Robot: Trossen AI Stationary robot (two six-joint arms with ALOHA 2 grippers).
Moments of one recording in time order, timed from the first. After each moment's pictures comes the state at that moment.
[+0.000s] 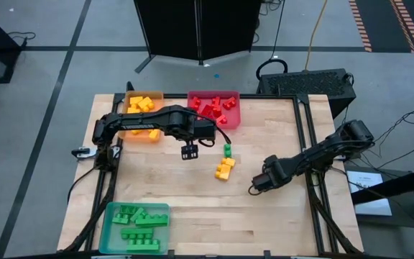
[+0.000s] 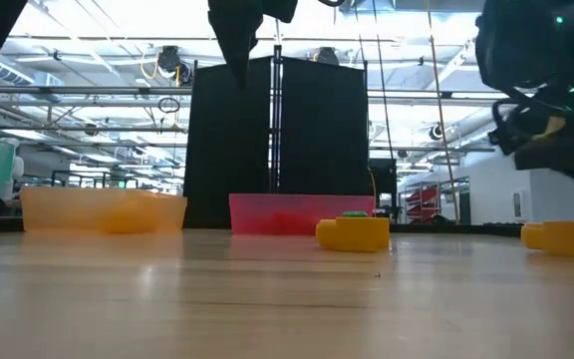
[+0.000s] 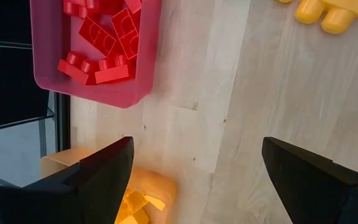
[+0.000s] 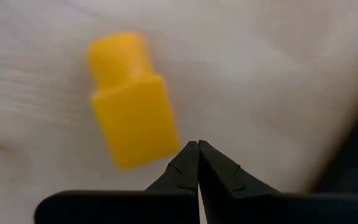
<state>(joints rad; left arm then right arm) 0.02 1.94 2.05 -1.57 -0.29 -0.10 0.37 1.55 0.83 -1.10 0.02 1.53</state>
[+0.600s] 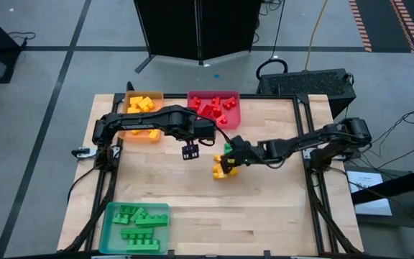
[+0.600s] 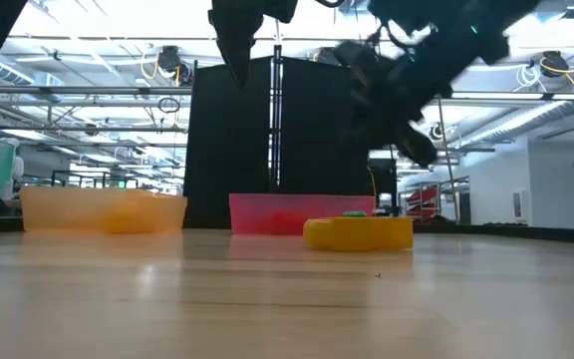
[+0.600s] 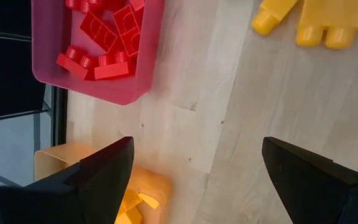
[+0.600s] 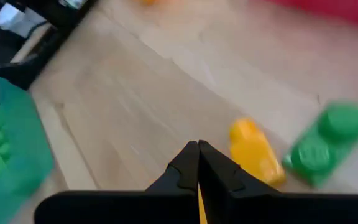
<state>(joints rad) 0.02 1.93 2.05 -1.57 -0.29 -0.15 0.09 1.54 0.84 -0.03 0.26 0.96</state>
